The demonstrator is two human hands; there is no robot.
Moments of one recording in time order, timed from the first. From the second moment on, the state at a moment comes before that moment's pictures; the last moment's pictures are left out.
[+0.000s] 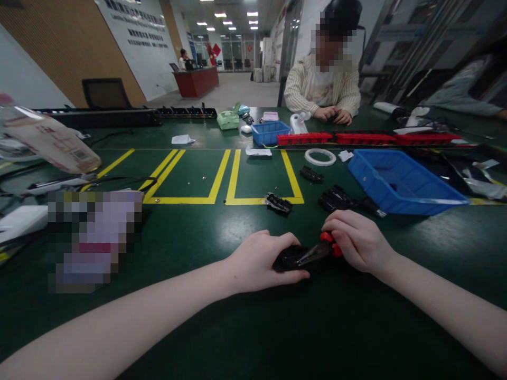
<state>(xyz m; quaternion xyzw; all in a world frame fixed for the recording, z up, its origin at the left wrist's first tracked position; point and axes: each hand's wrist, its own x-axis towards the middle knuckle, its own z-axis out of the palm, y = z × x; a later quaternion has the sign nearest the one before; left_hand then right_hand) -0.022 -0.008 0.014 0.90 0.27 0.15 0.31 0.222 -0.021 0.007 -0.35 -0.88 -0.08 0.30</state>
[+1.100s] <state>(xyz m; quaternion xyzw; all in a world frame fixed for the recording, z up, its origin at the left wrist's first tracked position) -0.022 -0.008 0.016 0.90 0.27 0.13 0.31 0.222 -0.021 0.000 -0.37 -0.87 -0.08 0.31</state>
